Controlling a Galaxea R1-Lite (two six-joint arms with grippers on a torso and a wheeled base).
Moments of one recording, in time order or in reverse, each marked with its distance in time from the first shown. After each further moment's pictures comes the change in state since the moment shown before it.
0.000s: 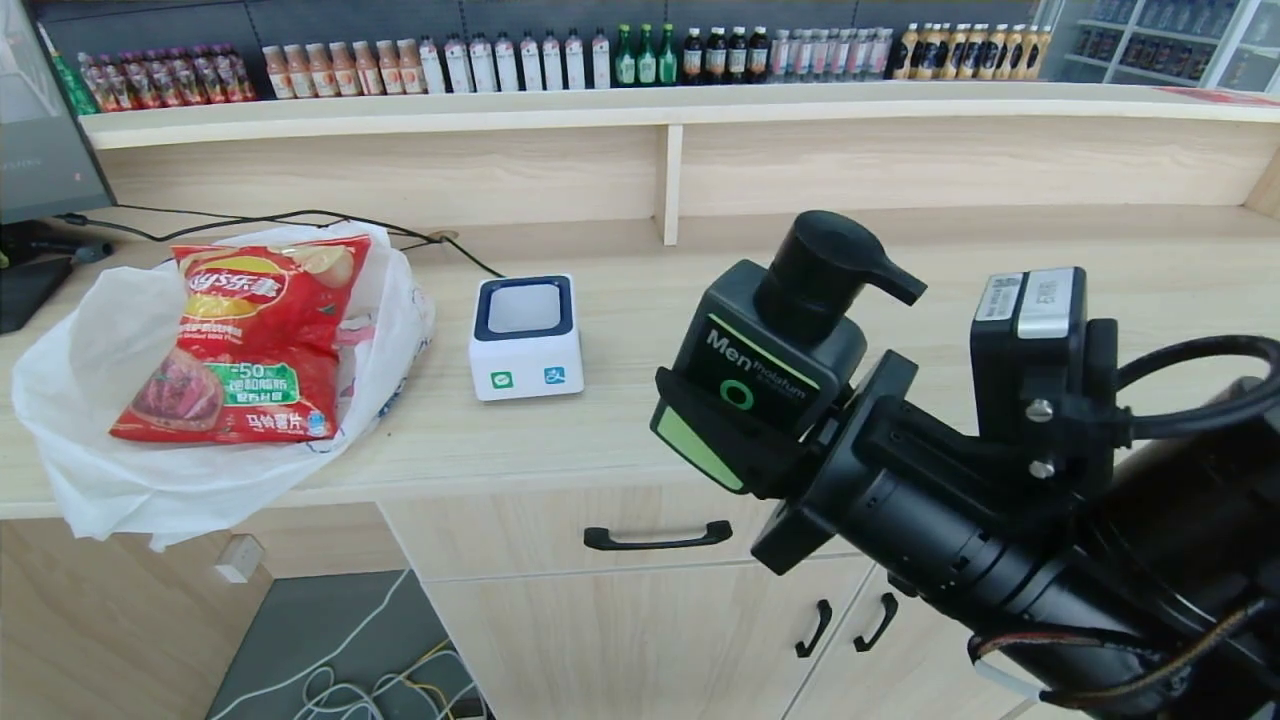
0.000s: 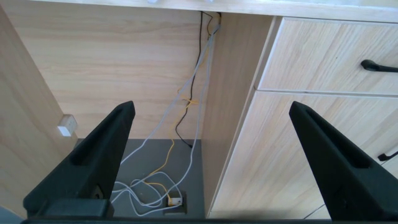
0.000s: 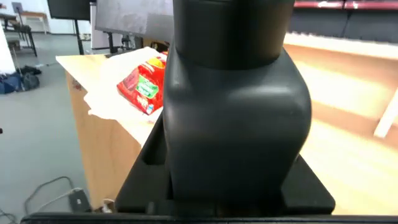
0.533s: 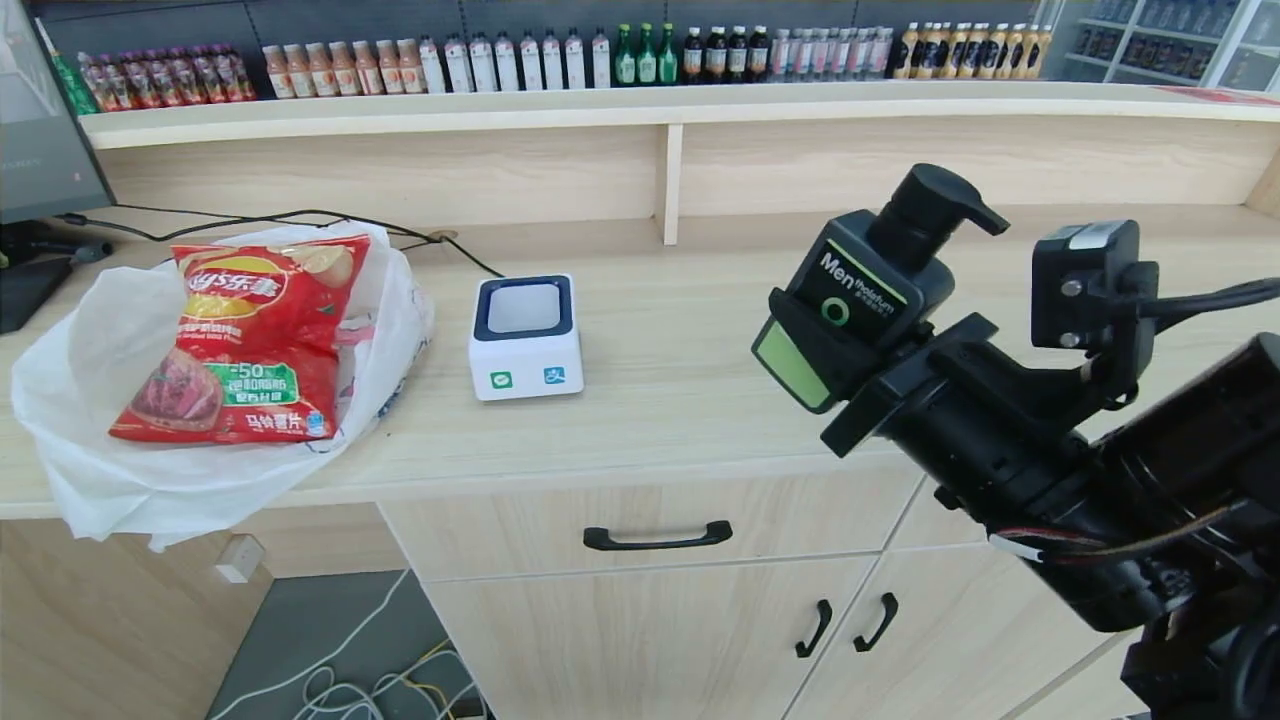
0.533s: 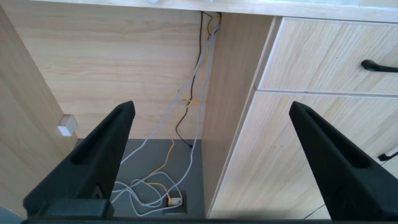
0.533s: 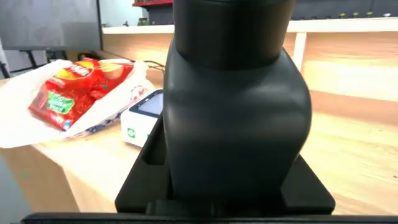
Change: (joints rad) left arm 0.000 0.000 0.000 0.000 0.001 0.000; right arm -0.178 -0.005 0.005 -0.047 -0.110 0.077
